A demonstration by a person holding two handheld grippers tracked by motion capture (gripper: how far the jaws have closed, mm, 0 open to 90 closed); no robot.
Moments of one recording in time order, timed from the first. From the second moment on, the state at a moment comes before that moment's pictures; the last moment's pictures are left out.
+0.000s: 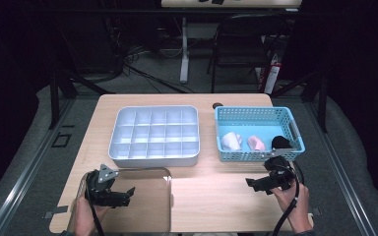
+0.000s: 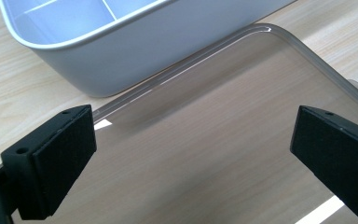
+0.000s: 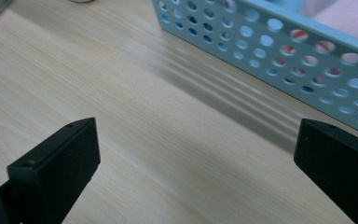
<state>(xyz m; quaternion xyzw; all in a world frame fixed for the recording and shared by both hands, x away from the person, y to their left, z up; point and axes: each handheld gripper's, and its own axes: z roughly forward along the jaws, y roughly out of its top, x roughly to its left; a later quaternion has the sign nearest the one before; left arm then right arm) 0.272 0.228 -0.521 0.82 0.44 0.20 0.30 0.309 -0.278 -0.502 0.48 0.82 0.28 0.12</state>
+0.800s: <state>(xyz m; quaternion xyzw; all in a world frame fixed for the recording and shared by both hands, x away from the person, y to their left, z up) 0.271 0.222 -0.524 0.83 0.43 0.19 0.30 0.334 -0.331 -0.469 0.52 0.79 0.28 0.14</state>
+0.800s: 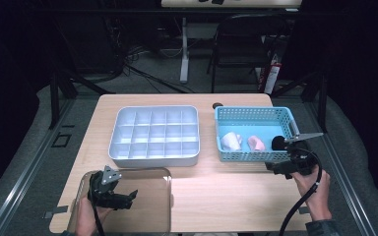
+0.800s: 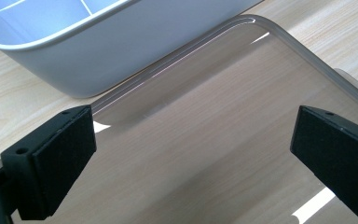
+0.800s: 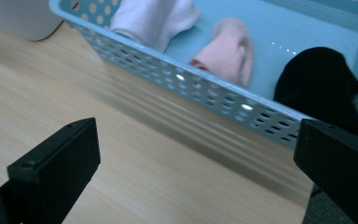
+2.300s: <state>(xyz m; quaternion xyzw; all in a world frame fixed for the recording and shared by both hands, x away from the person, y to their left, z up) 0.270 0.222 -0.526 0.84 0.42 0.19 0.29 0.444 -0.361 -0.487 0.60 0.78 0.15 0.11</state>
